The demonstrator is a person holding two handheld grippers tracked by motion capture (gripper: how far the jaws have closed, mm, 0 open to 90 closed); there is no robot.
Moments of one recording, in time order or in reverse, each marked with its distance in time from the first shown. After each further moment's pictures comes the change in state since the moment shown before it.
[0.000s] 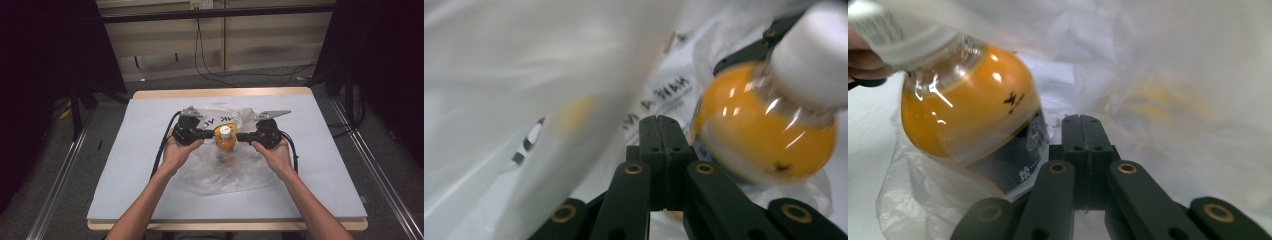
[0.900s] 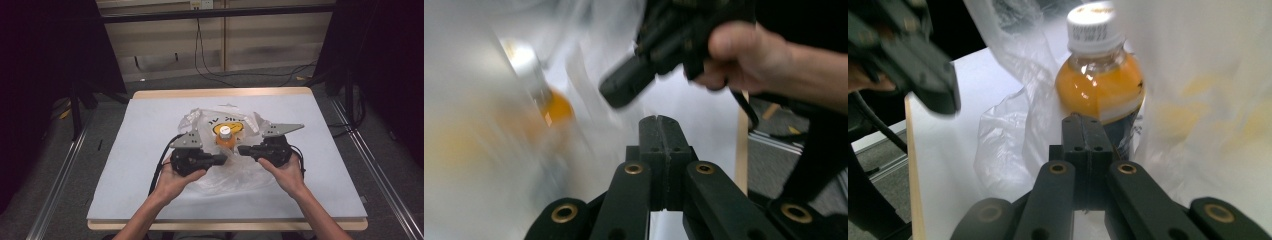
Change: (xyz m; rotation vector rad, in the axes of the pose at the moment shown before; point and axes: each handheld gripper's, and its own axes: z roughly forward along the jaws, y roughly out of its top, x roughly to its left) left arm -0.079 -0.003 -0.059 -0.225 -0.263 0.164; right arm 0.051 -0.008 -0.051 -0.061 0.069 -0.101
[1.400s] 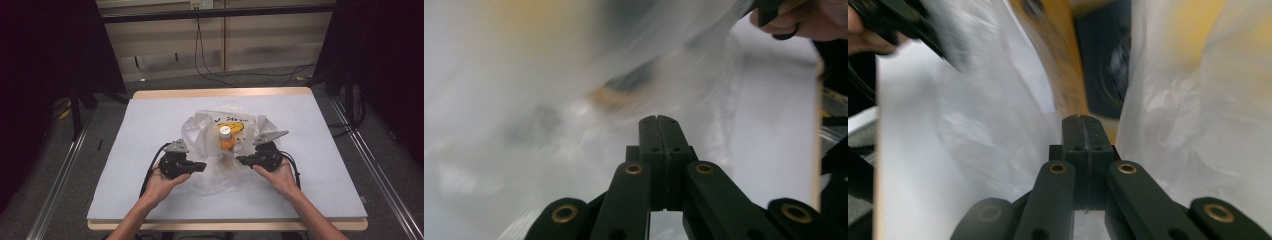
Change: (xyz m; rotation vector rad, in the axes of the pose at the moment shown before) left arm 0.039 -0.076 -0.002 0.177 0.073 -0.116; right arm -0.020 -0.038 0.036 0.131 0.024 0.040
